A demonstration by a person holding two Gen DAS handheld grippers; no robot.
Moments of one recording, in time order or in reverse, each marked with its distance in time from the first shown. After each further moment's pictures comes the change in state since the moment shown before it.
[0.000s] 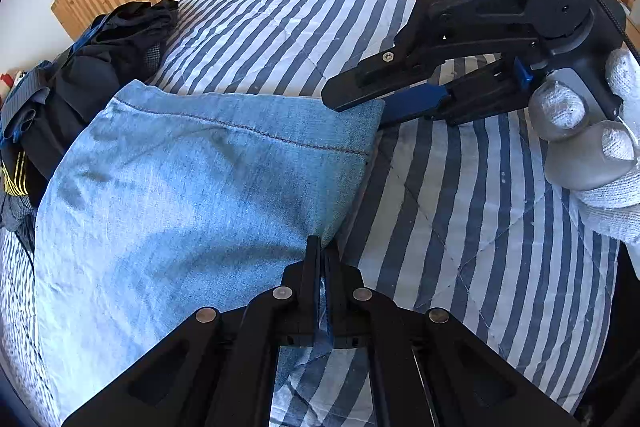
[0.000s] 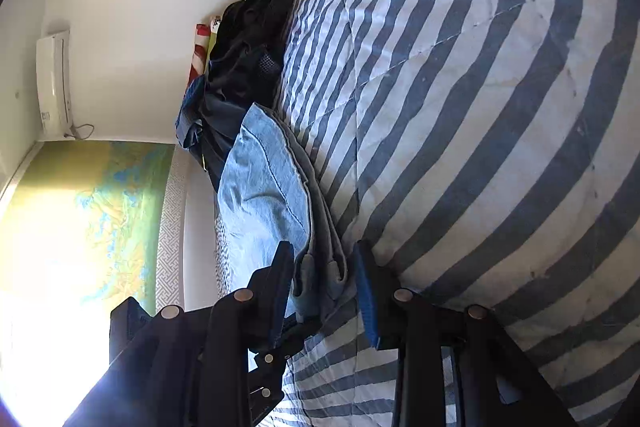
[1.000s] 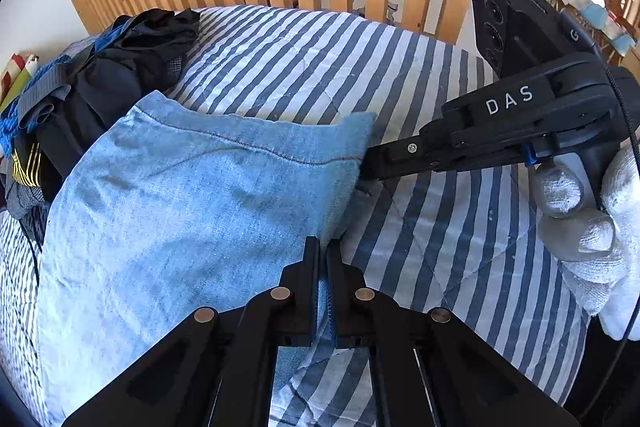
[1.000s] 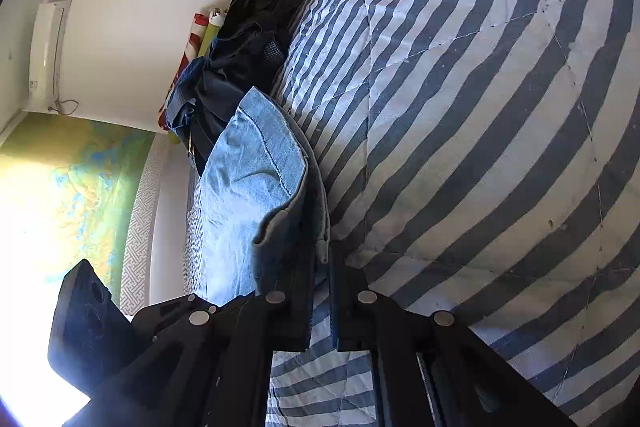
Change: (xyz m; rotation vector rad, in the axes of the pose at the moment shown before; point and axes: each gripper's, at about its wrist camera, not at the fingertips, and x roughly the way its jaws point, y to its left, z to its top) left arm -0.023 0.013 0.004 -0.094 -0.062 -0.027; right arm 0.004 0.021 -0.019 -0.096 -0.043 -0.119
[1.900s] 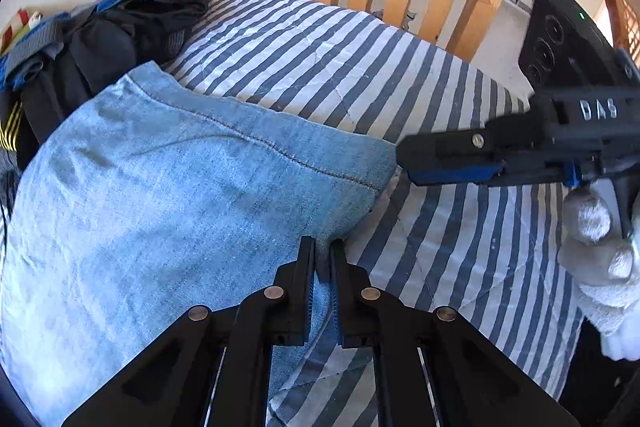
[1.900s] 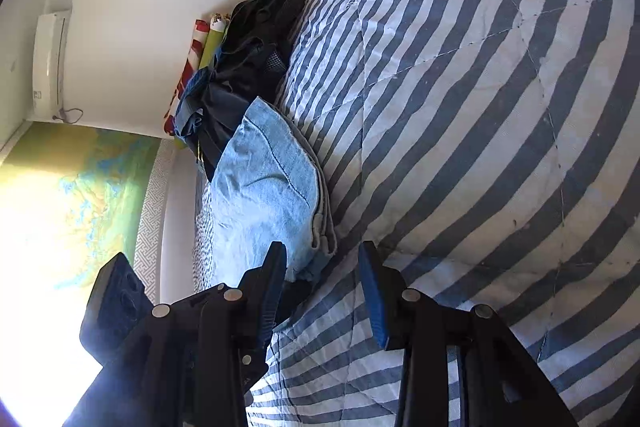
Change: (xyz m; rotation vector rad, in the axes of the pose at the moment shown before) left arm 0.025 0.020 0.009 -0.164 -0.007 -0.087; right arm -0.020 -0.002 0.002 0.013 -0.001 0.020
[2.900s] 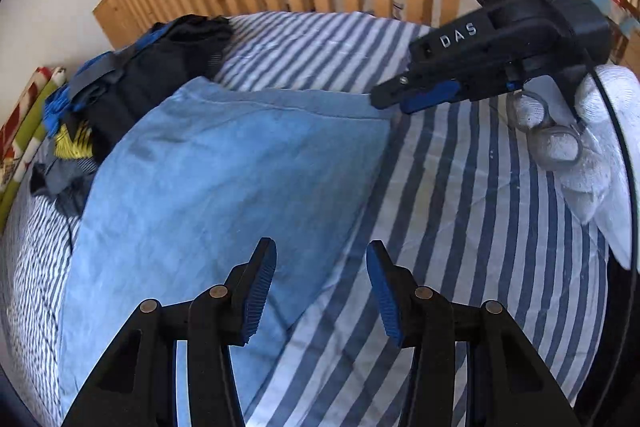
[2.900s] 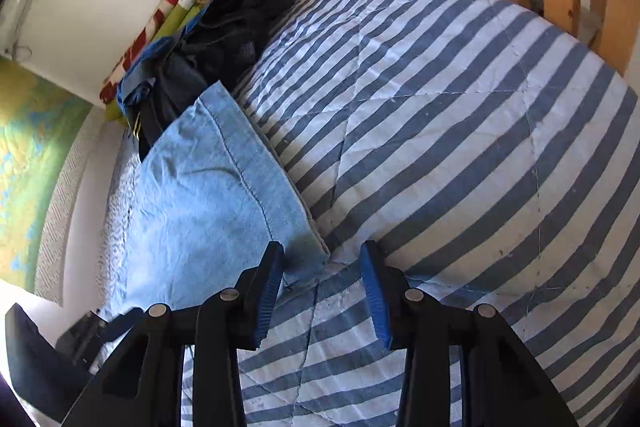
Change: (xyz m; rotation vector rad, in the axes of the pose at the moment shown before) left arm -0.038 -0.031 -0.052 0.220 -0.042 0.192; right arm 0.014 0.029 -0.003 -0.169 -0.075 -0.329
